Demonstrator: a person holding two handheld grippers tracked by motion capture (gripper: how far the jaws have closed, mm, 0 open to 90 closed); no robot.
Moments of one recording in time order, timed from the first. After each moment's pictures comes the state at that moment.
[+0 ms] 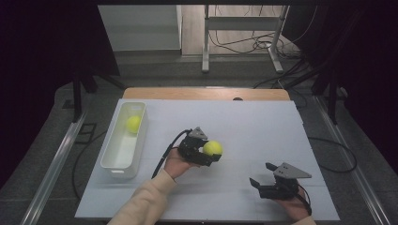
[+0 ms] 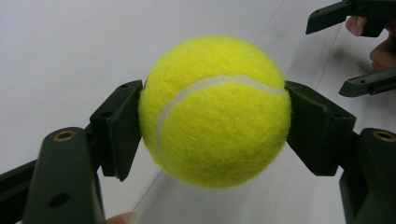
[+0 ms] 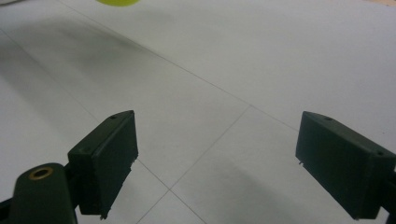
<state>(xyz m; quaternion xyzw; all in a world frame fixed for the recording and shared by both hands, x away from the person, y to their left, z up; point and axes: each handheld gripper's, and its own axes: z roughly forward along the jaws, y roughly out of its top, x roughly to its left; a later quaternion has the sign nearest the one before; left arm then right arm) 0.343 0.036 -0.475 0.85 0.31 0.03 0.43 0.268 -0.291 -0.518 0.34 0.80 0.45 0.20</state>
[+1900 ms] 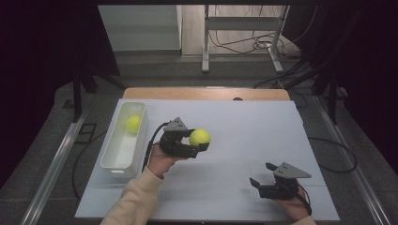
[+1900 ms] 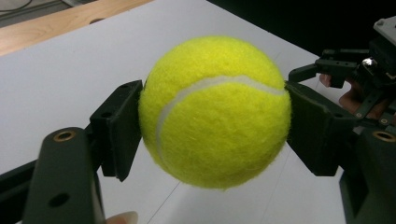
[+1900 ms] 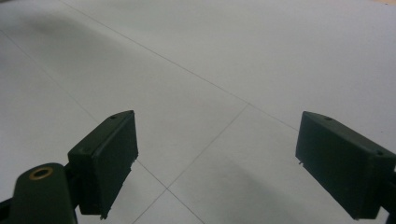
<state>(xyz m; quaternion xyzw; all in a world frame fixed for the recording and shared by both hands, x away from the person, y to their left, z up) 0.328 0.086 -0.433 0.80 0.32 0.07 0.50 0.269 -0.291 -0.519 0.34 0.80 0.44 0.20</state>
